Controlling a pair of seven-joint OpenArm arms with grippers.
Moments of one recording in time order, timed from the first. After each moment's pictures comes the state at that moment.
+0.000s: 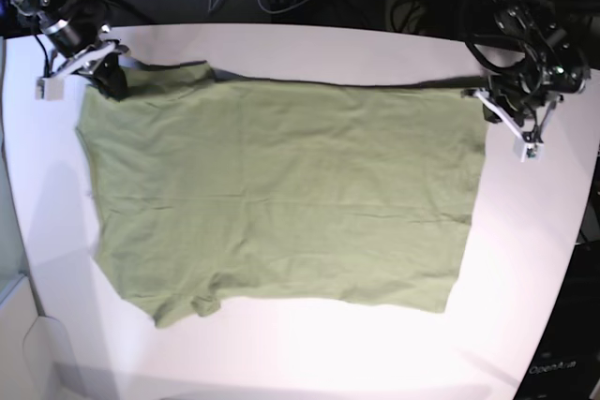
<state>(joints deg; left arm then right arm) 5.6 -2.6 -39.6 93.2 -8.8 -39.4 63.4 -34.4 15.3 24.4 97.1 49.2 24.1 -31.2</state>
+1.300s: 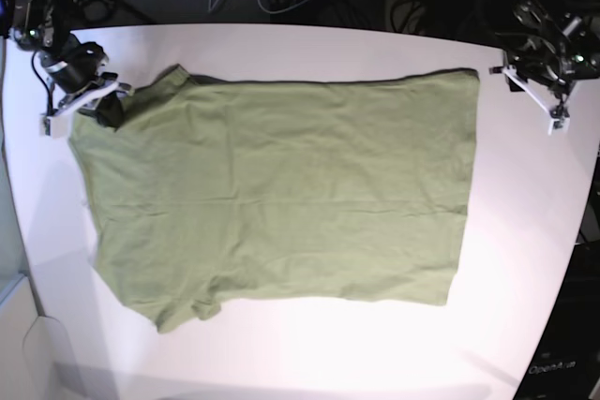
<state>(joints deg) 5.7 -2.8 -47.8 95.3 -4.5 -39.3 74.6 -25.2 15.6 21.6 96.5 42.3 16.6 -37.0</state>
